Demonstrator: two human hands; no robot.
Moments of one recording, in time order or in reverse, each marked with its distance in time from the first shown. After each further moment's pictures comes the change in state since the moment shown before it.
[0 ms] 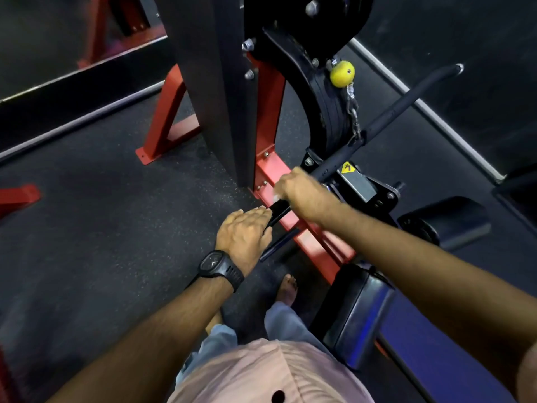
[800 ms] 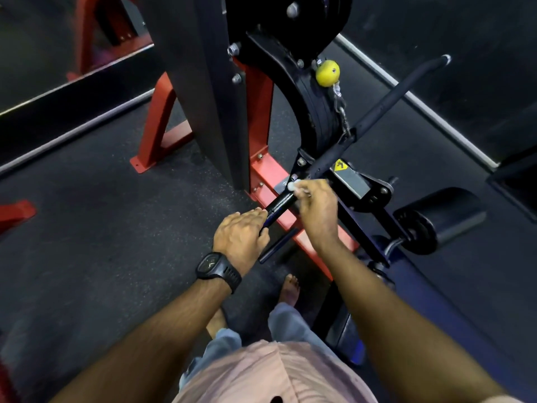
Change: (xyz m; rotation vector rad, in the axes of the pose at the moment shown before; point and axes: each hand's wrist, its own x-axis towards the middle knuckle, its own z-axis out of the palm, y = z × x) left_hand 0.007 0.000 0.001 -0.028 -0.041 -0.006; right_hand -0.041 -0.030 0.047 0.683 0.763 0.714
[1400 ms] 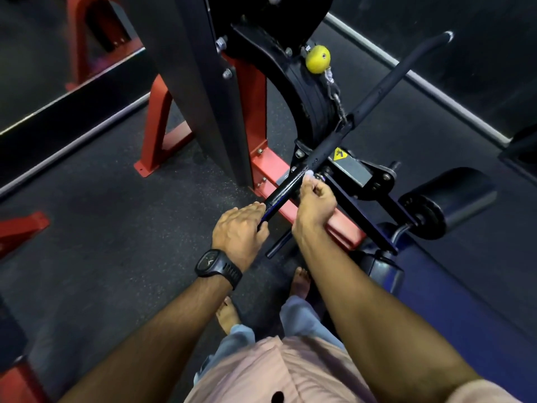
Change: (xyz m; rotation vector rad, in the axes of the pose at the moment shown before) left_hand 0.003 -0.002 -0.004 0.011 -0.024 0.005; right_hand -0.001 -0.003 0.047 0.809 0.479 0.773
